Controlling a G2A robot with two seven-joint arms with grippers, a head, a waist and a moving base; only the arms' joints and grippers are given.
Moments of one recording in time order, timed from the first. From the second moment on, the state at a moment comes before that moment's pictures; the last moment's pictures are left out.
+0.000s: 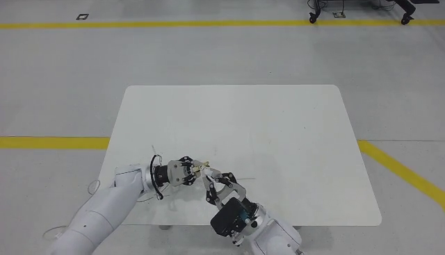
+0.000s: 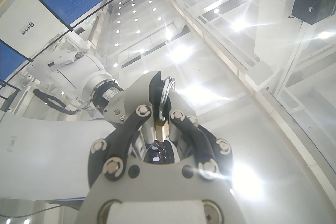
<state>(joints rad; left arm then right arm) 0.81 -1.13 -0.74 -0.92 -1.32 0.54 -1.26 -1.49 -1.28 0.96 -1.90 -1.75 -0.10 -0.33</state>
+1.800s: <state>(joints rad) 1.08 -1.09 -1.07 -1.31 -1.20 0.29 -1.03 -1.25 -1.33 0.92 -1.64 -0.67 -0.60 -0.08</state>
